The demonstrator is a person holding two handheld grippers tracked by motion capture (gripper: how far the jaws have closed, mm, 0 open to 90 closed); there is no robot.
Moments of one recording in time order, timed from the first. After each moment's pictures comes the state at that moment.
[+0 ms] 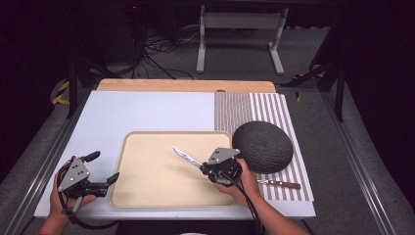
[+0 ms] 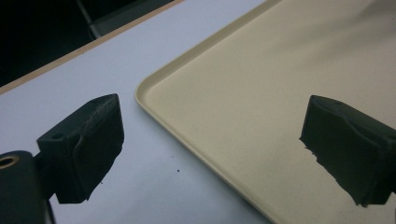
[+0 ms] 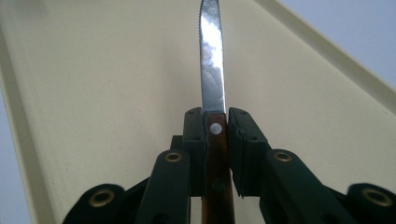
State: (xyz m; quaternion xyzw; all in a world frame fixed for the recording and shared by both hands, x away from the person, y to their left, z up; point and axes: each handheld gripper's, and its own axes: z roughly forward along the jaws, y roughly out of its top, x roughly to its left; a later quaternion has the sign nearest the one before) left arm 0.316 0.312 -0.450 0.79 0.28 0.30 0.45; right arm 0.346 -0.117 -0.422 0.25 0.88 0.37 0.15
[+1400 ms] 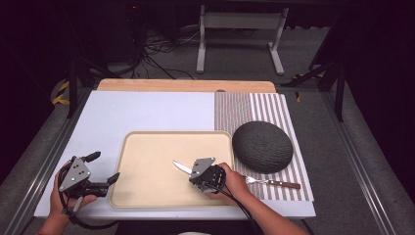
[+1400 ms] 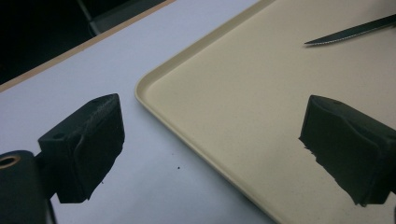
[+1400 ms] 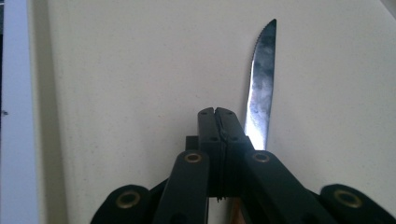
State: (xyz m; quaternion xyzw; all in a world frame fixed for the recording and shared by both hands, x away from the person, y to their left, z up) left arm 0.317 0.311 -0.451 0.80 0.28 0.30 0.45; right arm 0.347 -0.081 -0.446 0.13 0.93 0.31 0.12
